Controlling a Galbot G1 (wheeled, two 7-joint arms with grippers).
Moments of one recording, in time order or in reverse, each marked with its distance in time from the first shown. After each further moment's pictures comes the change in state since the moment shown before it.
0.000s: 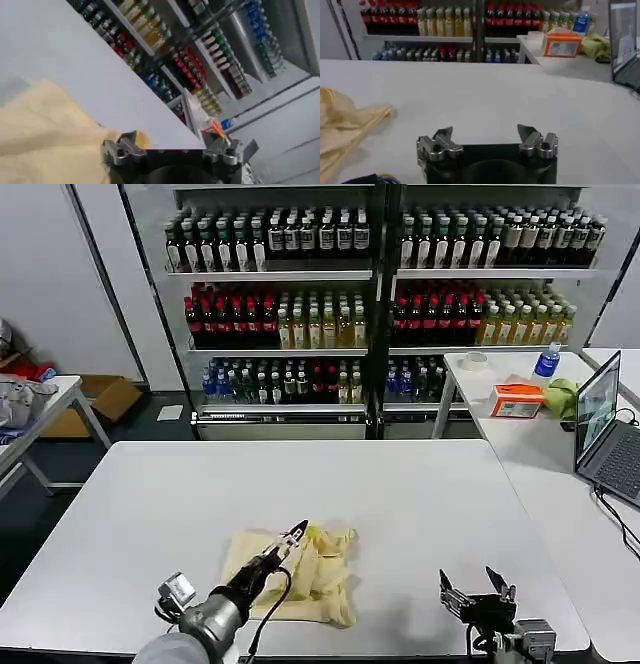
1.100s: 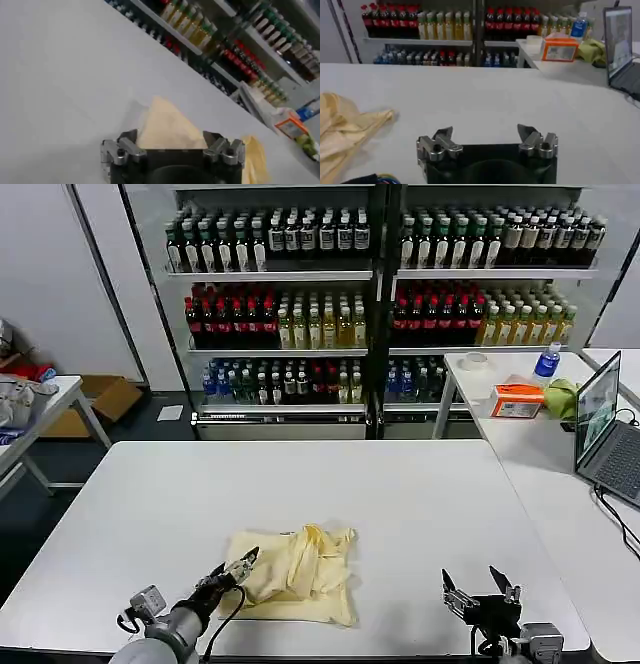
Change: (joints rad) left arm 0.013 0.071 -0.111 0.236 0.178 0.013 0.155; right arm -0.046 -0.003 0.036 0.041 -0.002 0.002 -0.004
